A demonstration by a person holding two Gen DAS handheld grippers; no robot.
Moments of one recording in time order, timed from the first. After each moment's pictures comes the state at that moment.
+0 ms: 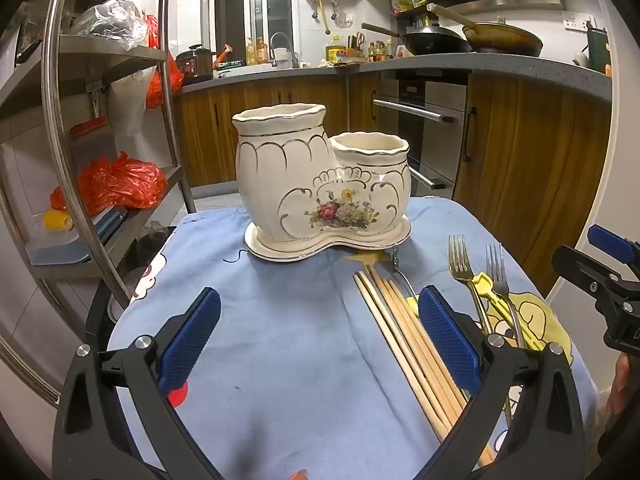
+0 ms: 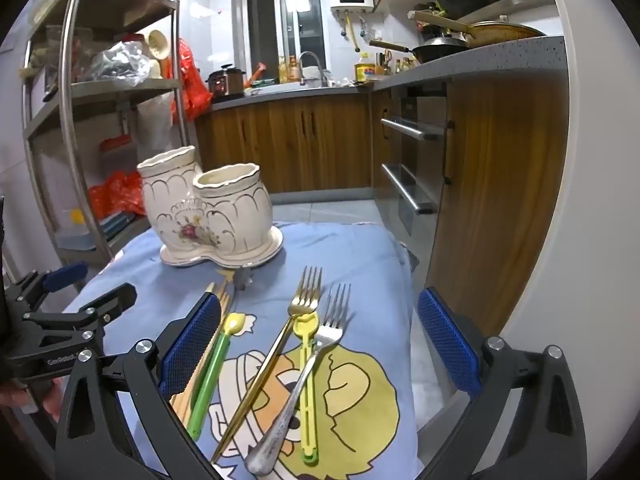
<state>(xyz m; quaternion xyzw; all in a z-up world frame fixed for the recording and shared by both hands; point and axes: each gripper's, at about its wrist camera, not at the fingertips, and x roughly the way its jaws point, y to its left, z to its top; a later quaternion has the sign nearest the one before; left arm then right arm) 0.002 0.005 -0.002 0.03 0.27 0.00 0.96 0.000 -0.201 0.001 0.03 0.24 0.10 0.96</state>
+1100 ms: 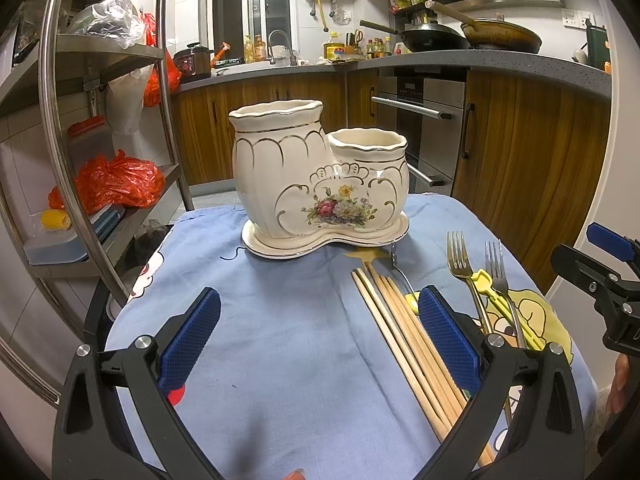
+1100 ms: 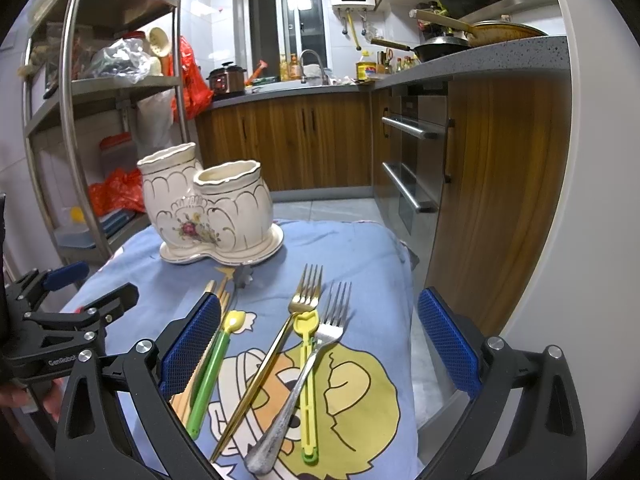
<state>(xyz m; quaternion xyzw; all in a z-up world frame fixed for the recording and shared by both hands) 0.004 0.003 -0.004 0.03 0.27 0.00 0.96 0.002 -0.200 0.000 0.03 0.24 0.10 0.96</state>
